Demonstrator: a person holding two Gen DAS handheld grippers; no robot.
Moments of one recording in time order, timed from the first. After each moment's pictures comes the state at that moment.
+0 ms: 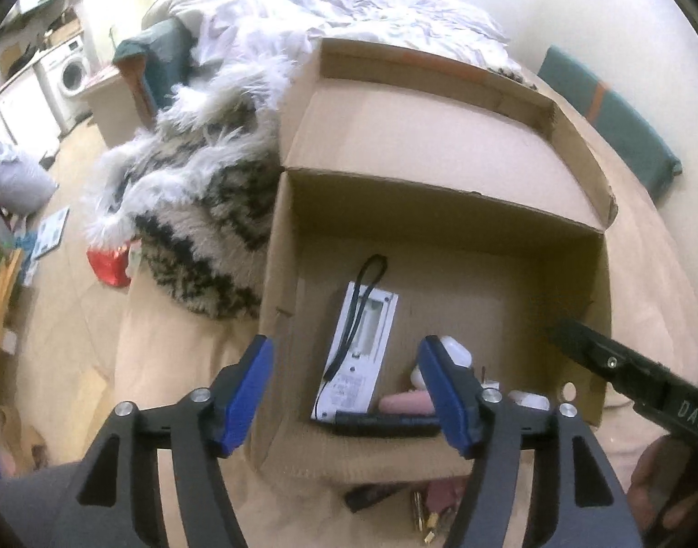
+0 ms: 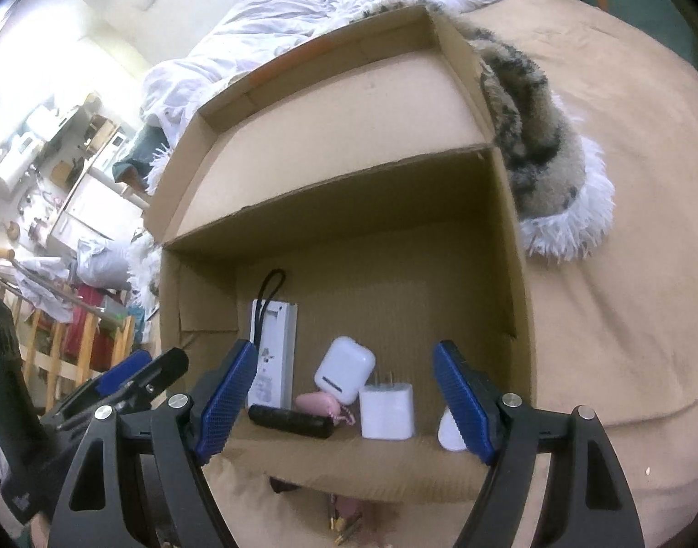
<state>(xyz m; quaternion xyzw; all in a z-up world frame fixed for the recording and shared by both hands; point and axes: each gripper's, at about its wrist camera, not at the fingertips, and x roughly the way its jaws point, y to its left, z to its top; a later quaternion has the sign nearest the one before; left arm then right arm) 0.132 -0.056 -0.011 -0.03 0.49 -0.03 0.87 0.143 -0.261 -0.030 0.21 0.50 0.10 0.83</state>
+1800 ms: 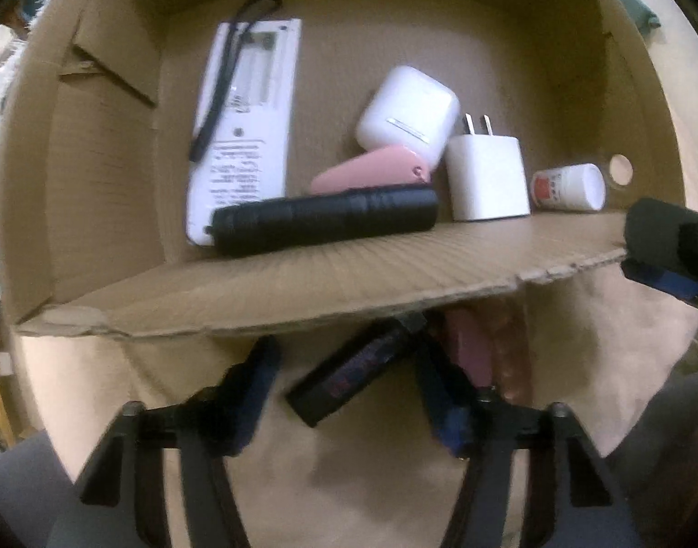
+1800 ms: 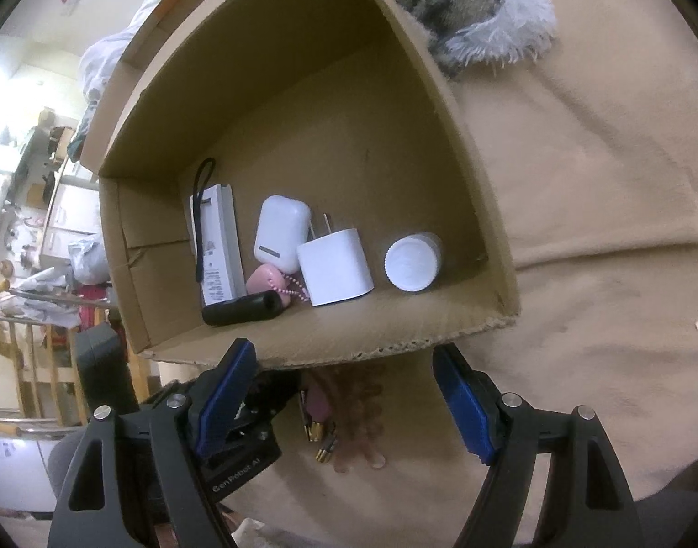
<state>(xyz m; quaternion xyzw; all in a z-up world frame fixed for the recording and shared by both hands) 0.088 -0.107 -0.155 0.06 0.64 -0.13 0.76 0.093 -0.274 -0.108 0.28 0.60 0.08 0.74</state>
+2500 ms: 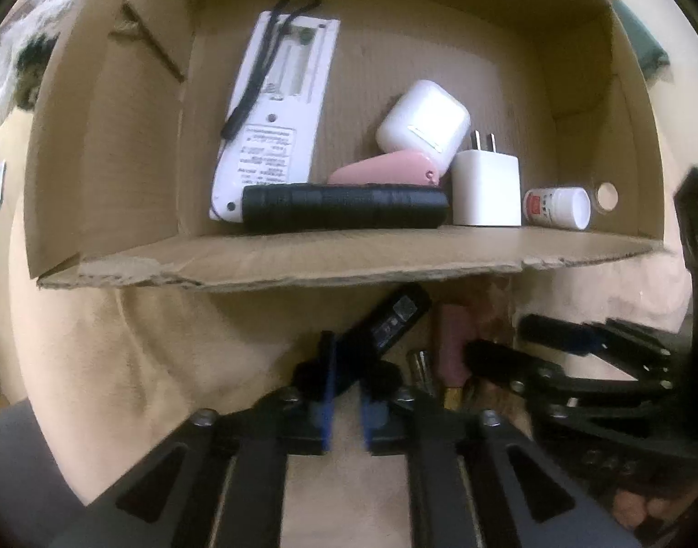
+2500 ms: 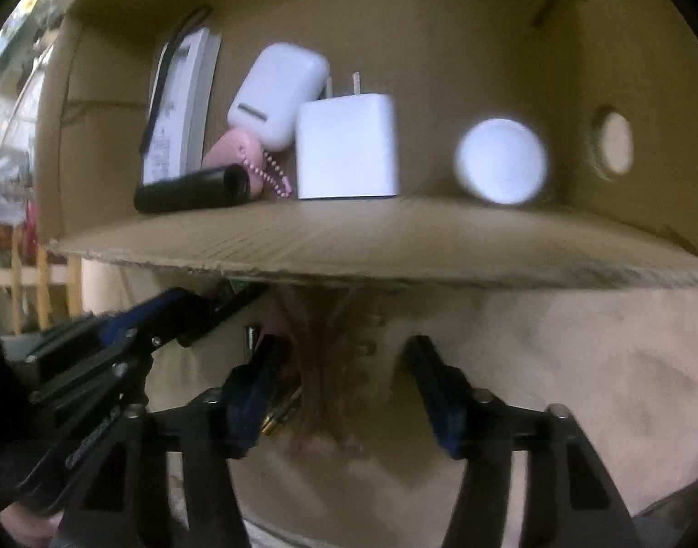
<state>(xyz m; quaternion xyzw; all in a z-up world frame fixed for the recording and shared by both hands) 0.085 -0.080 -0.138 0.01 0.65 -0.12 0.75 0.095 -0.211 -0.154 0.13 0.69 0.11 0.70</state>
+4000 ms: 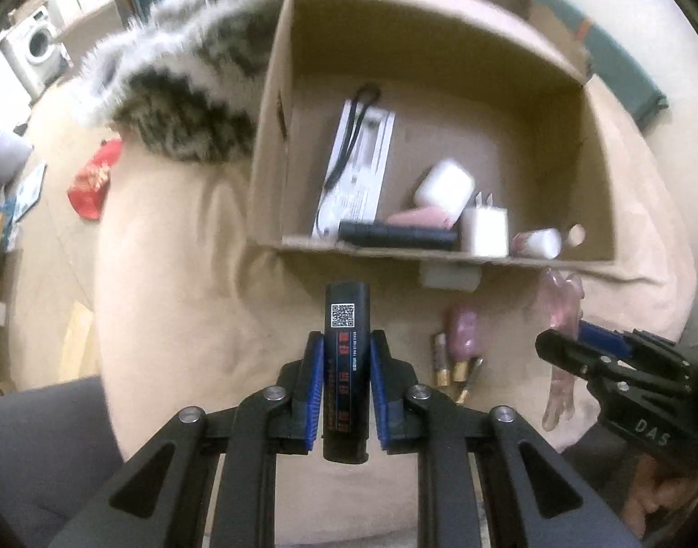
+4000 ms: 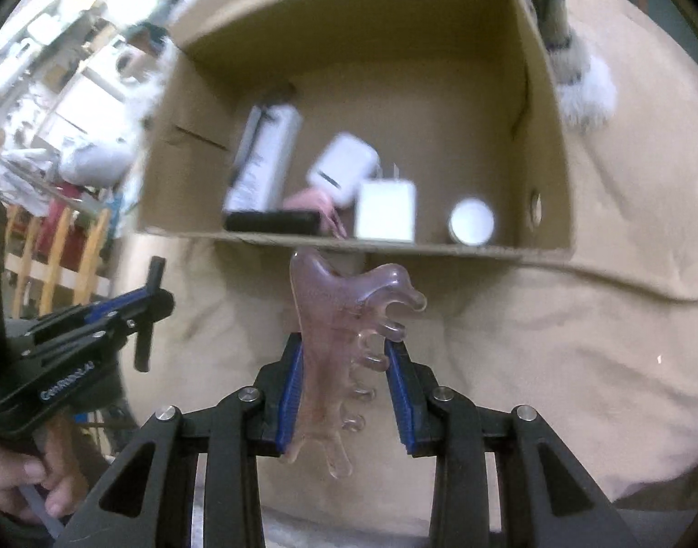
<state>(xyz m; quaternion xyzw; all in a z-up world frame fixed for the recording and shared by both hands) 0.019 0.017 -0.025 -0.02 0.58 -0.07 0.81 0.028 -0.235 -0.061 0.11 0.59 0.13 0.79</state>
